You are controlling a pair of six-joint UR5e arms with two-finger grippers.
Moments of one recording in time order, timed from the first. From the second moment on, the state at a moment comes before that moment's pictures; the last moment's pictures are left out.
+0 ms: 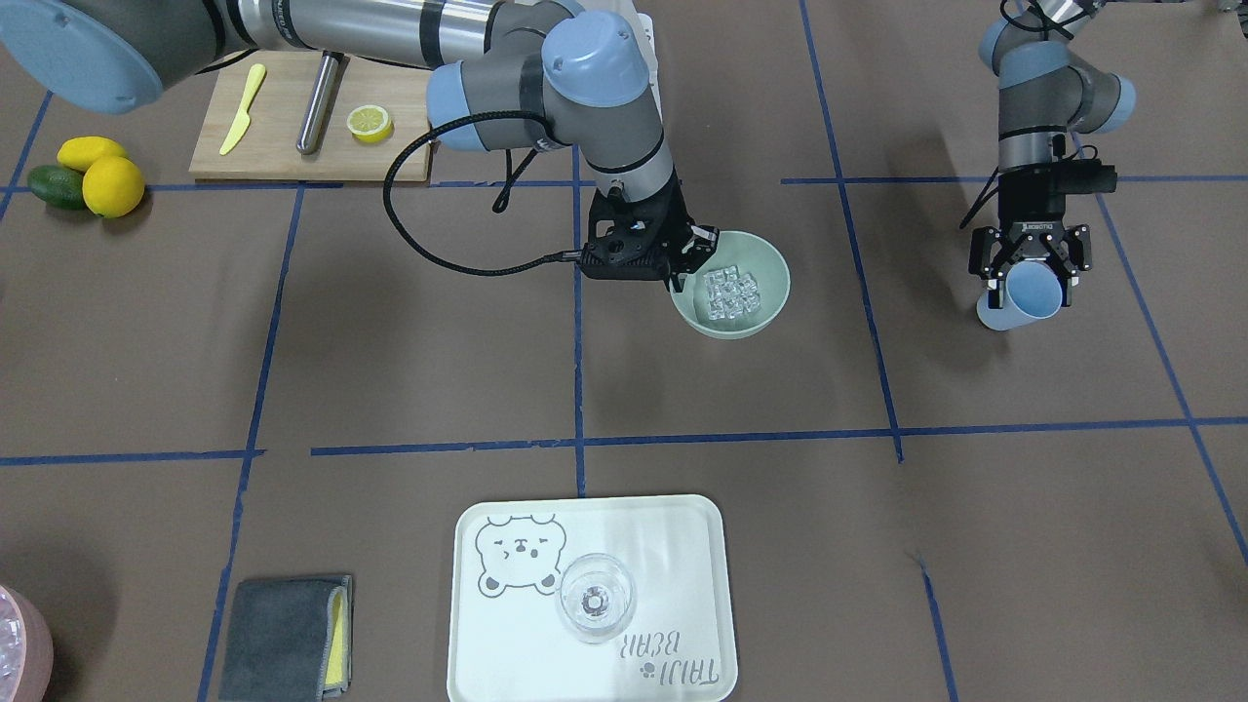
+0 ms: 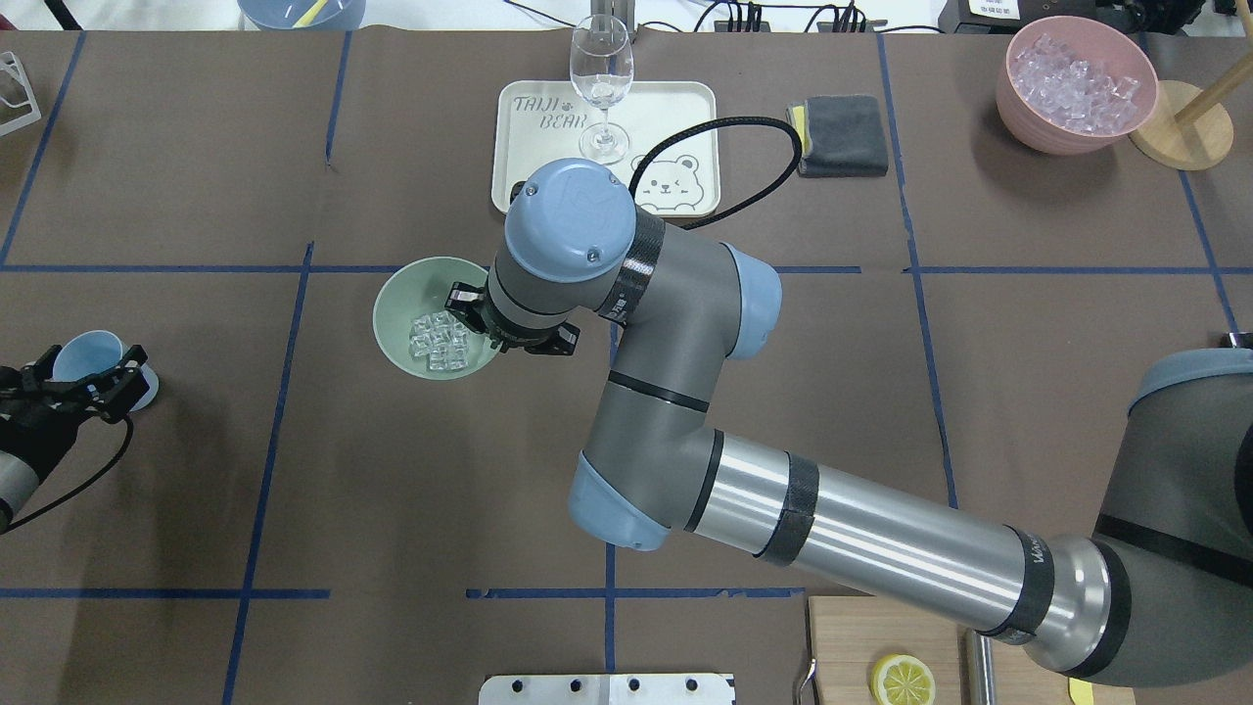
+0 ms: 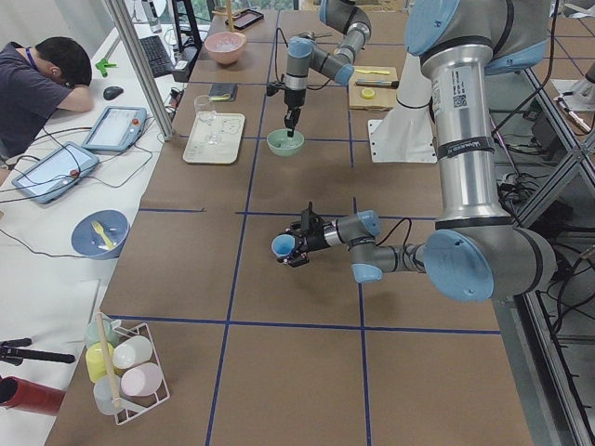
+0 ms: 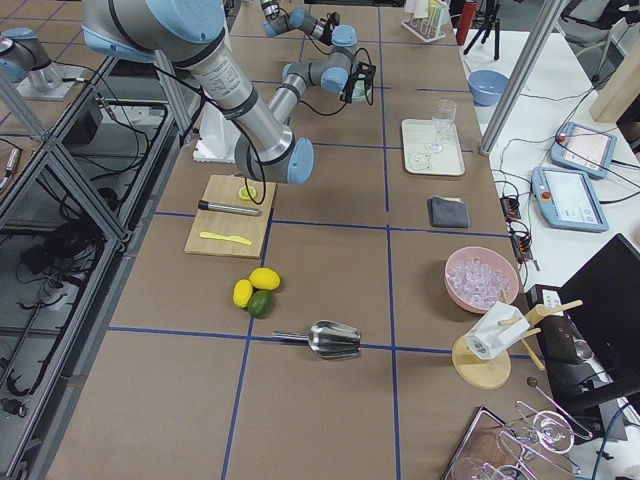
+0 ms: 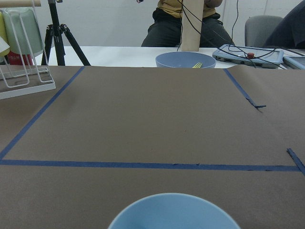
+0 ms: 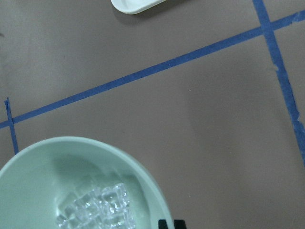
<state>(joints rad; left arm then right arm) -0.36 -1.31 -1.59 -2.89 -0.80 -1.21 0.49 -0.62 1.41 -1.30 1.88 1.61</state>
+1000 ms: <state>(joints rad) -0.61 -1.28 -1.80 -2.81 -1.17 -0.91 0.55 -0.95 1.73 -1.30 1.95 1.54</state>
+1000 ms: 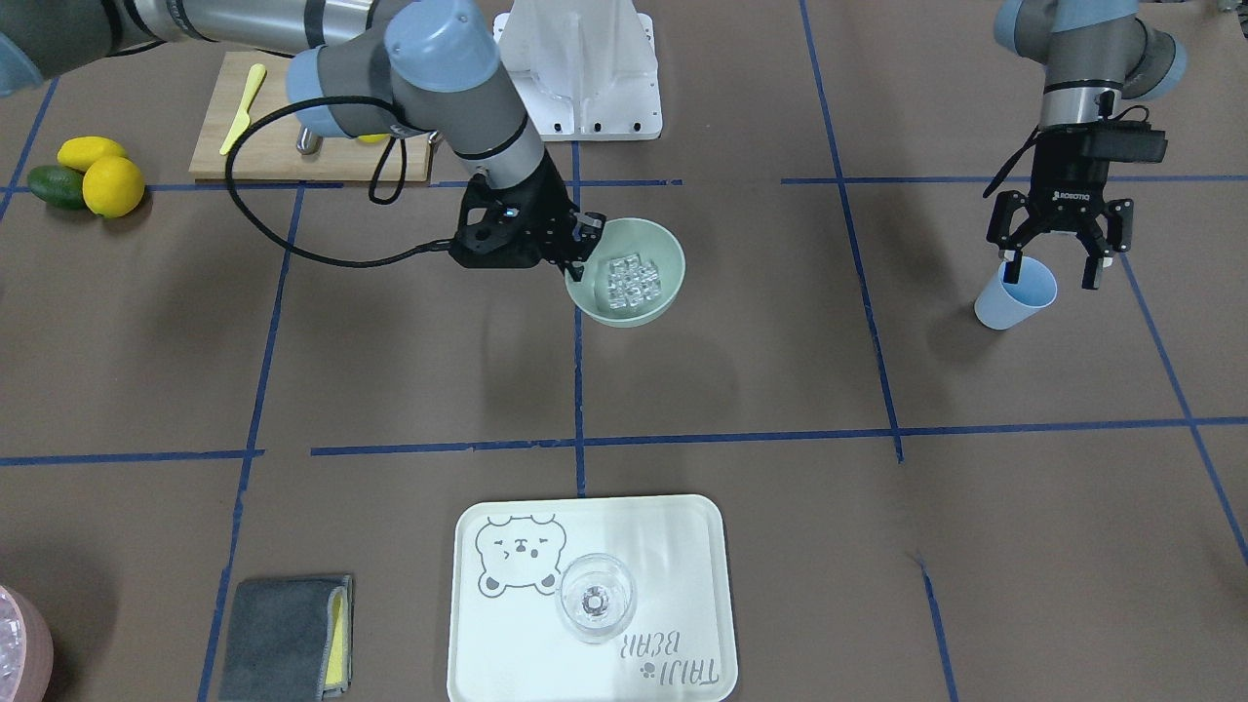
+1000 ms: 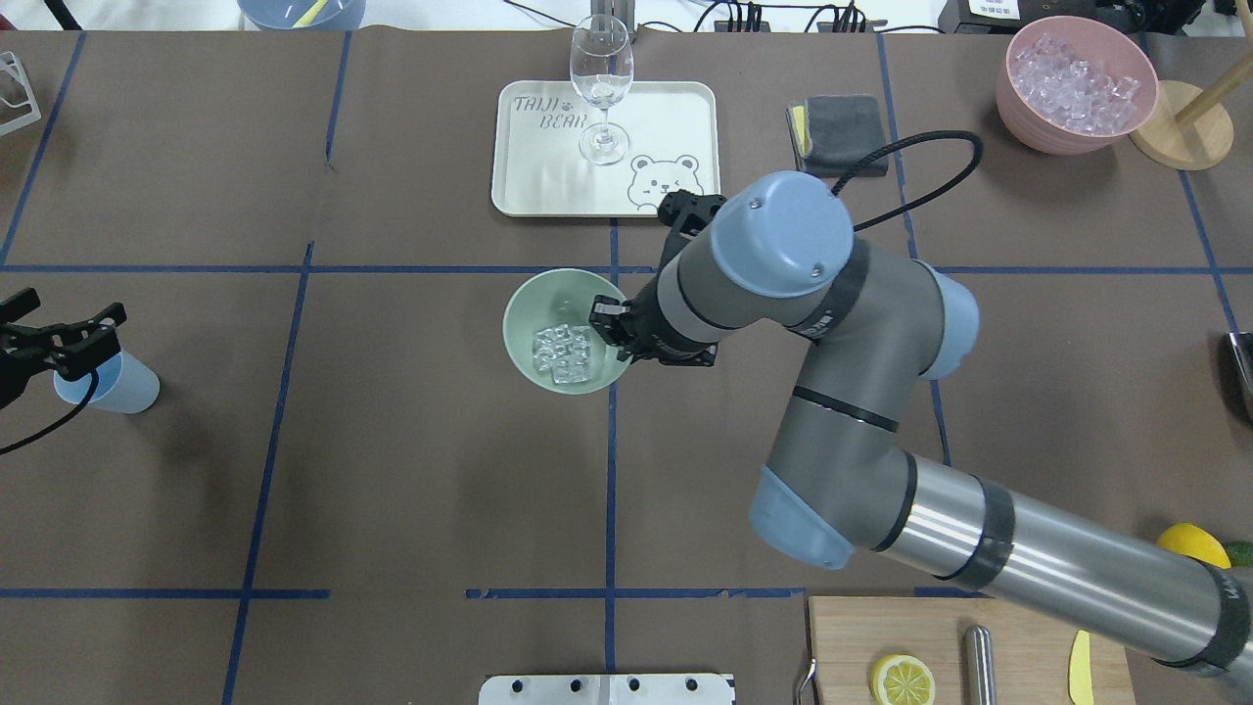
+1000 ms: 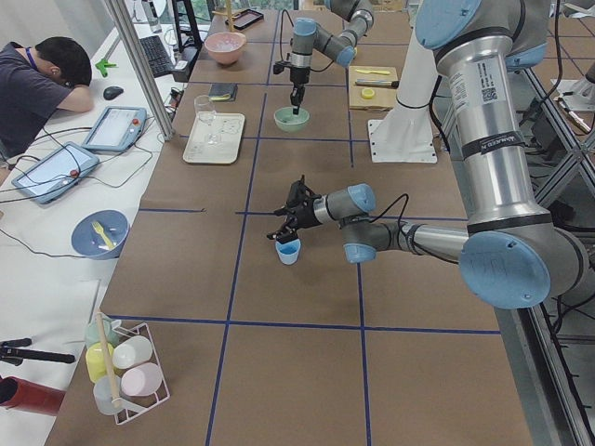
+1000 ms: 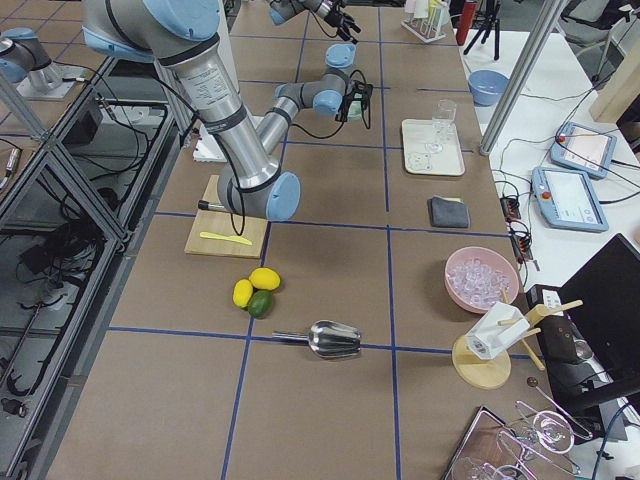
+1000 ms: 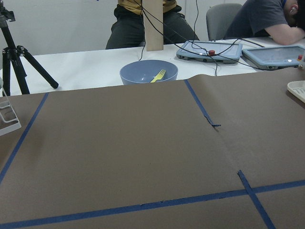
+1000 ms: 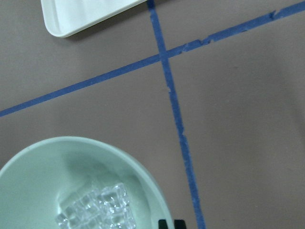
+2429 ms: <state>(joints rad) -1.27 -1.55 -1.80 -2.03 -1.95 -0.18 1.06 -1.66 1.79 -1.29 2.21 0.67</state>
